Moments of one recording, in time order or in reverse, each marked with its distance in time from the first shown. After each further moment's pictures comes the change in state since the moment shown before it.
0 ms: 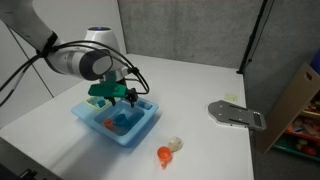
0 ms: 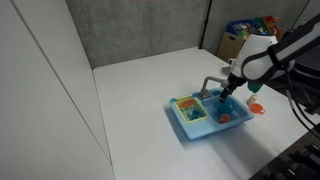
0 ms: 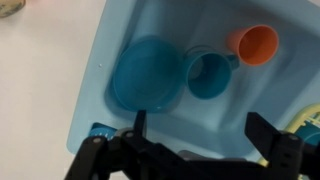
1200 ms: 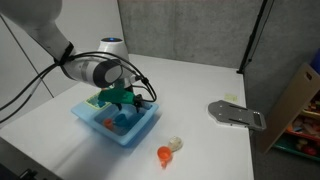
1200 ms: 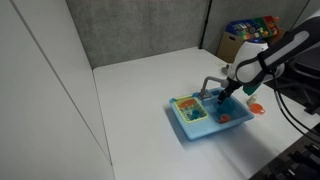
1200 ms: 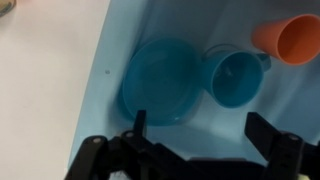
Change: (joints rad) arm -0.034 0.121 0.004 0.096 0.000 -0.002 -0.001
